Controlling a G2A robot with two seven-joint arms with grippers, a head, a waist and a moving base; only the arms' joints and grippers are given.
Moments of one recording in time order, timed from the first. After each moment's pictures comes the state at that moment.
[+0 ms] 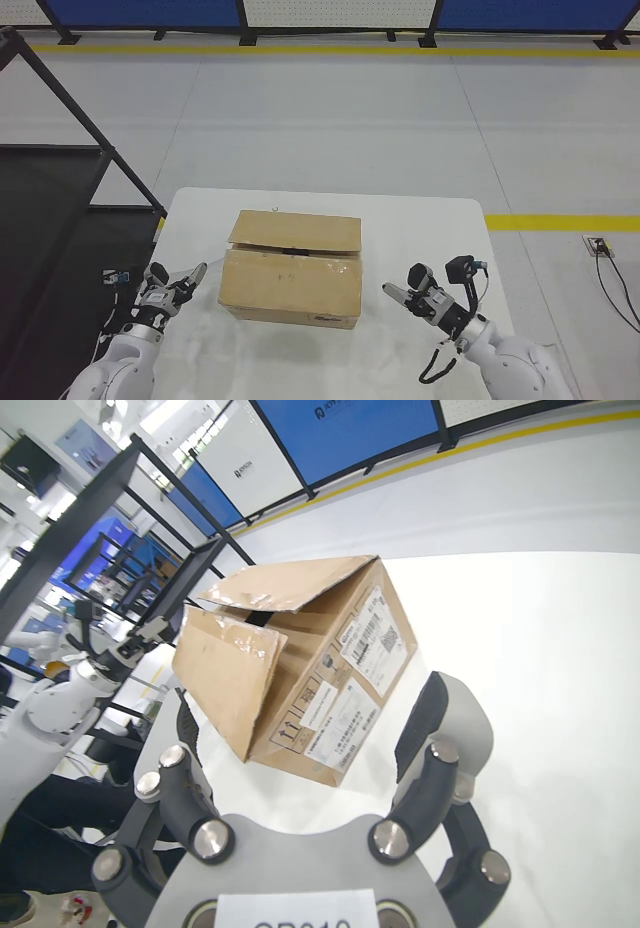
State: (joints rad) left arm 1.40 -1.16 -1.65 -1.71 0.89 -0.13 -0.17; right arm -1.26 -1.18 1.40 -1.70 -0.52 -0.41 0.41
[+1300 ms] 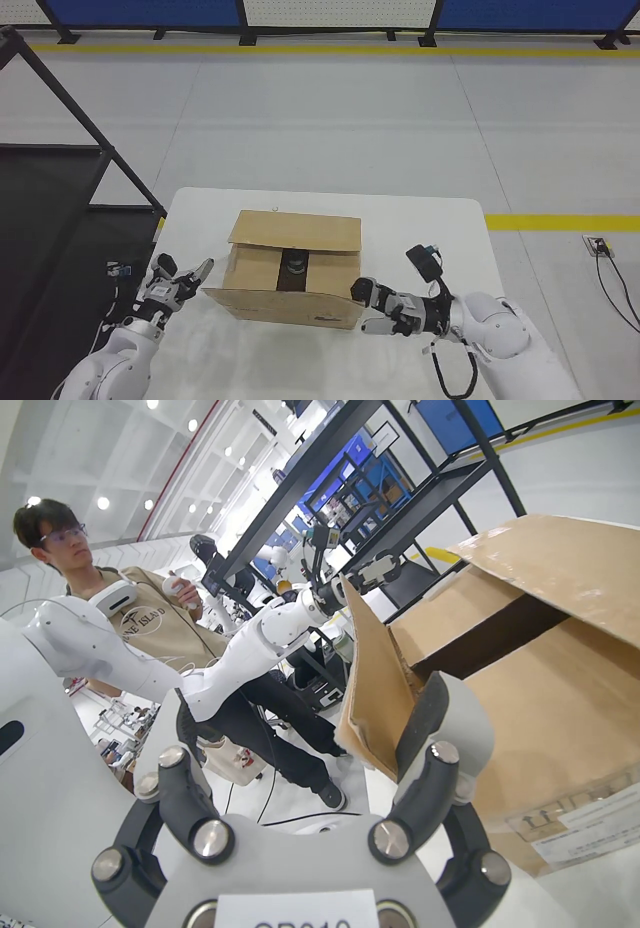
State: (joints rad) left arm 1.39 -1.15 -1.67 -1.72 0.85 -0.27 -0.18; right arm -0.99 -1.14 1.20 -1.53 0.17 -0.83 0.99
